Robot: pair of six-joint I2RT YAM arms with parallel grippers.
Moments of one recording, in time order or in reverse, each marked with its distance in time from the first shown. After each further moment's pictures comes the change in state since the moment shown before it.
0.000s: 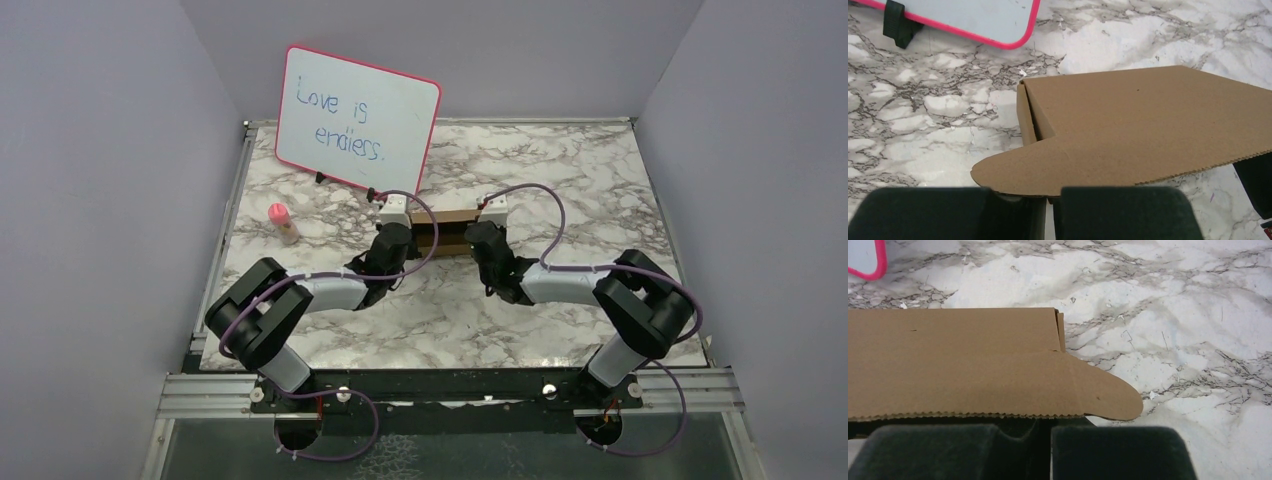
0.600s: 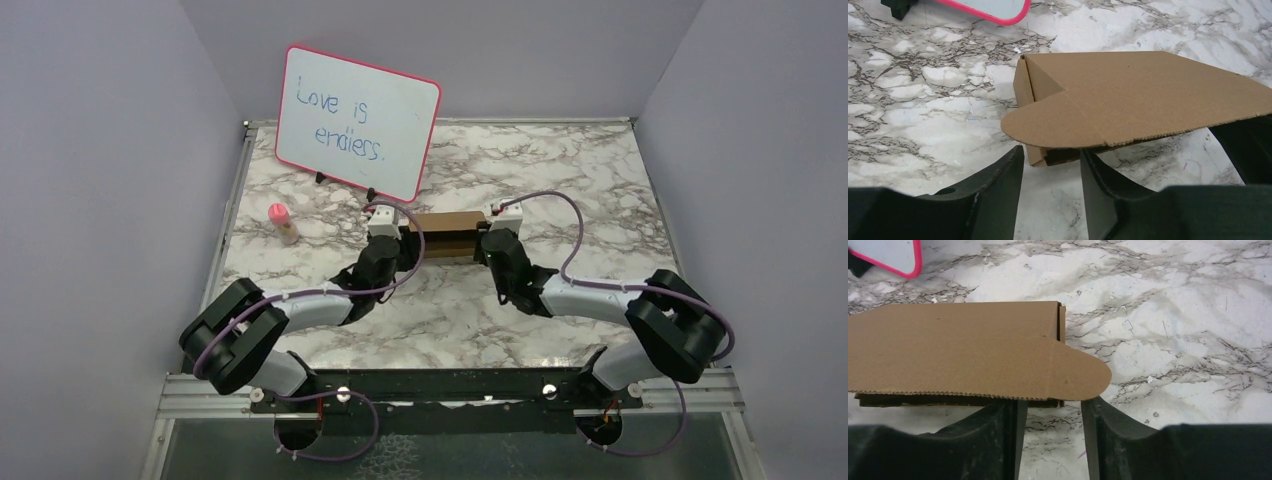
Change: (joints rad) left arm -0.025 -0.134 -0.121 -0.017 0.025 -0.064; right arm 0.002 -0.154 -0.108 -0.014 -0.075 0.038
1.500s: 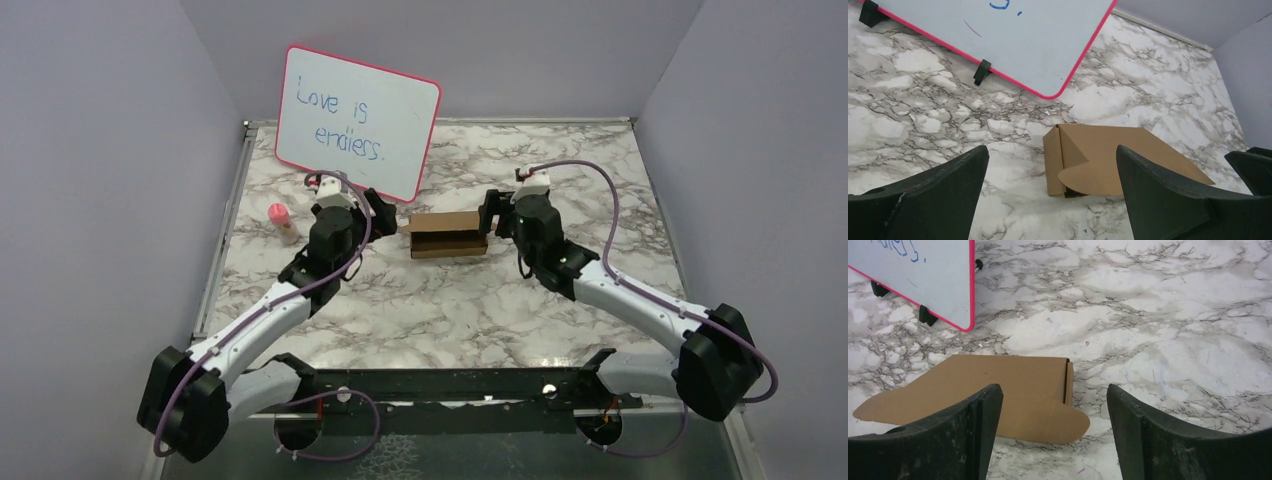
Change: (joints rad) left arm 0.188 -0.432 0.099 -0.402 0.059 -0.048; right arm -0.128 -0.266 0.140 -0.286 -0.212 -0.038
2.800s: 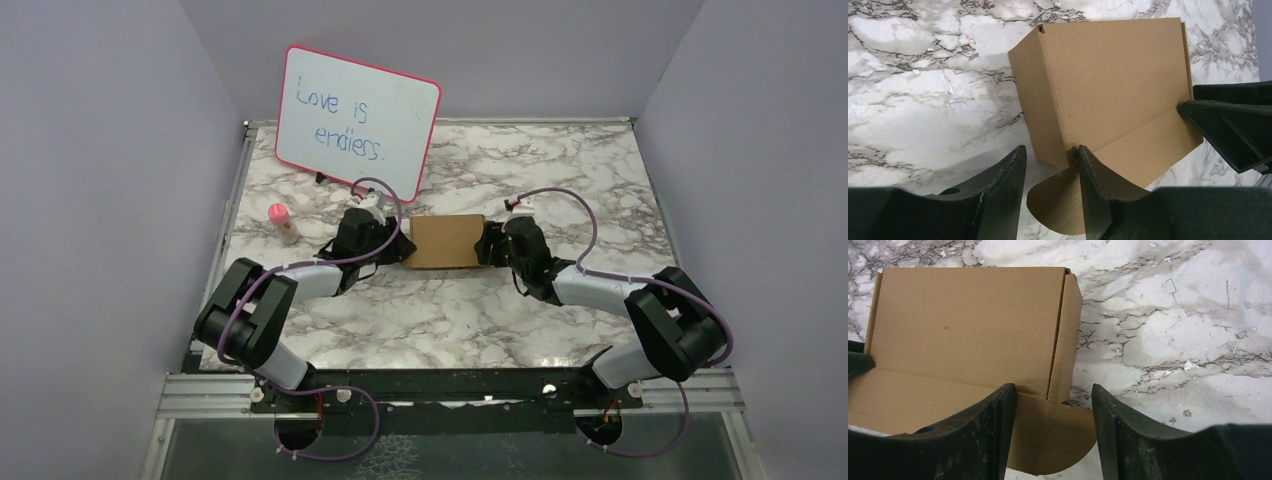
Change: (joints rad) left arm 0.115 0.537 -0.005 0.232 0.549 -0.030; right arm -0.084 0.255 -0.173 0.204 -0.243 0.116
